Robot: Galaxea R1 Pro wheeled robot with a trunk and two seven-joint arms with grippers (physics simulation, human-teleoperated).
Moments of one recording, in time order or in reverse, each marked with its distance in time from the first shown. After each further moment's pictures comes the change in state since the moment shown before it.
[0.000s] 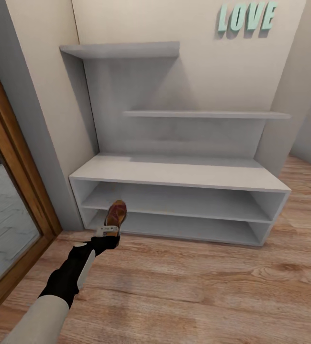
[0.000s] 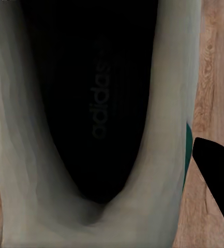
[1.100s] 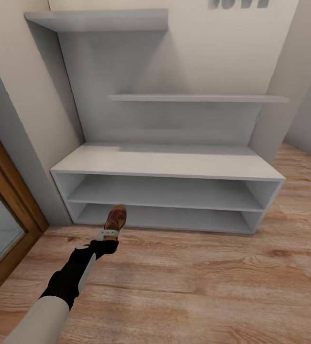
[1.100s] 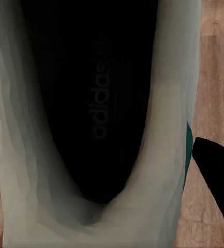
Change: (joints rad) left arm 0.000 0.000 -0.002 0.044 -0.073 -0.001 0.007; right arm 0.000 0.000 0.000 -0.009 0.018 0.003 0.001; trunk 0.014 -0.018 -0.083
